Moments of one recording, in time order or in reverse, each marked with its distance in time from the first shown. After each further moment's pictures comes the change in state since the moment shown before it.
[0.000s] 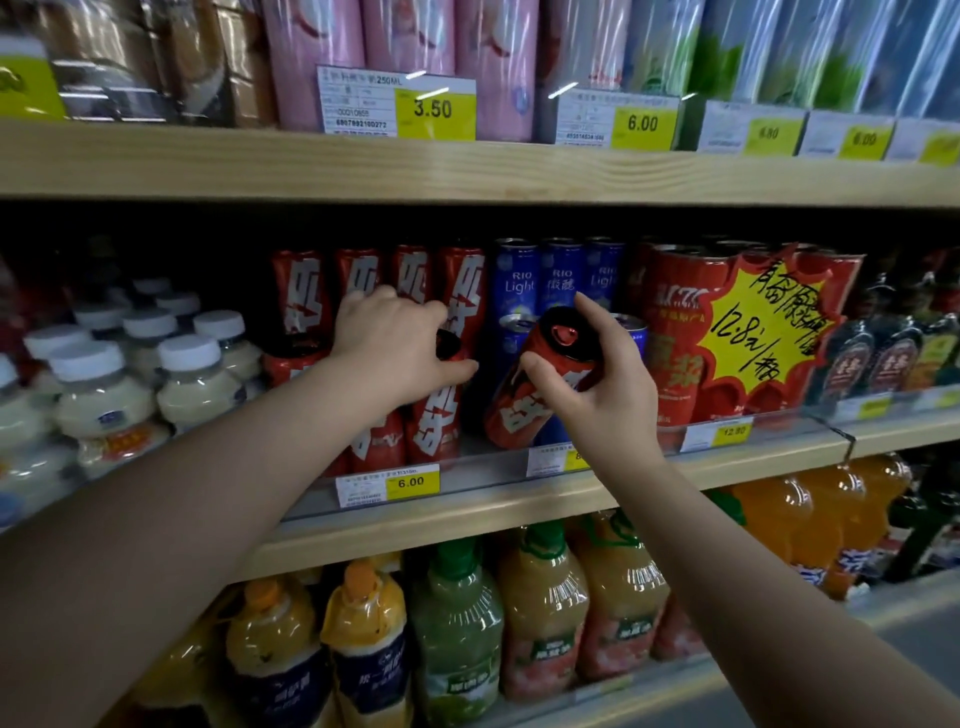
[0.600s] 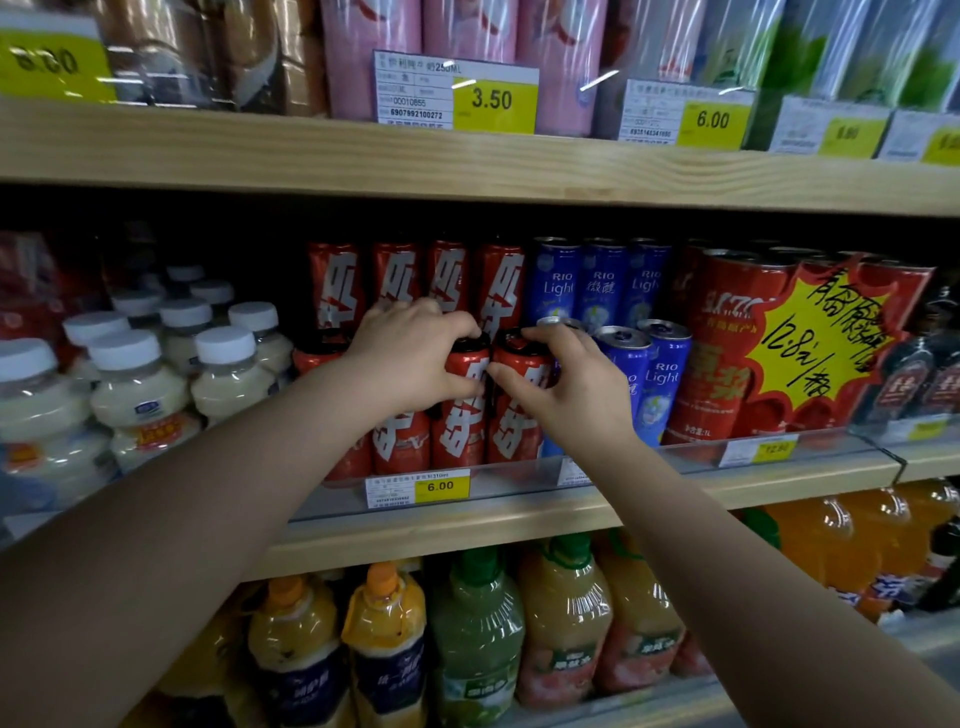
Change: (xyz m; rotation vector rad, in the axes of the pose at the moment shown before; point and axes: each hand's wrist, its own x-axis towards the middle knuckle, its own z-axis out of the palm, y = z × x) left_hand -0.008 -0.023 0.003 -0.218 -0.128 0.084; right_hand 0.021 0.005 0.053 -0.257 -0.162 -0.133
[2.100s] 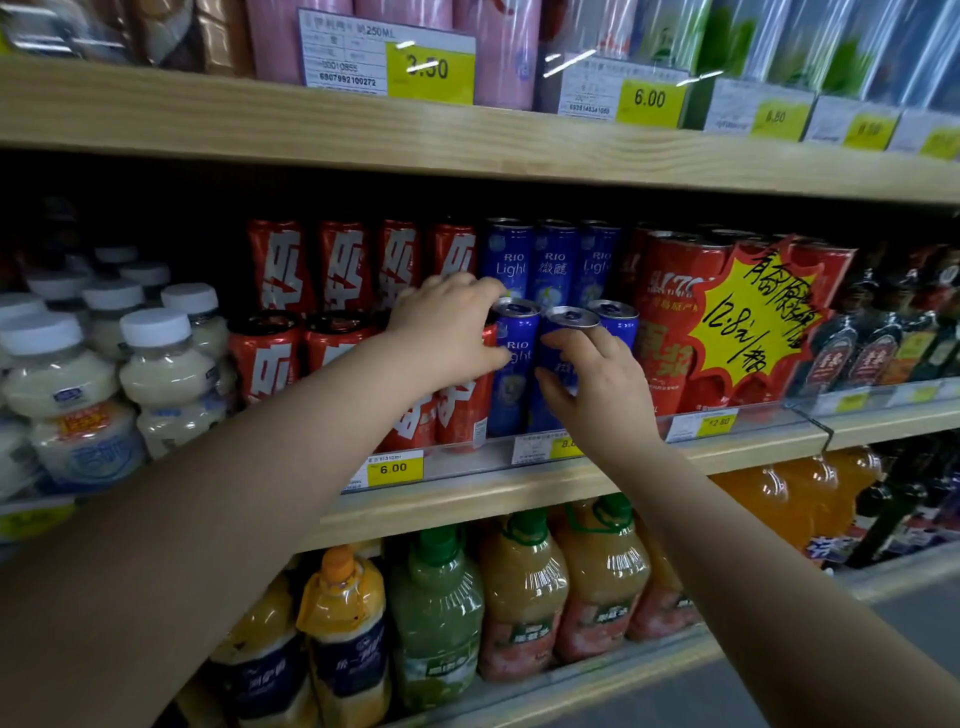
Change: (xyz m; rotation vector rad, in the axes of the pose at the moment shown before) left_hand 0.029 0.057 0.013 -0.115 0.119 0.085; right_hand -0.017 0.055 -0.033 -0.305 0.071 -0.176
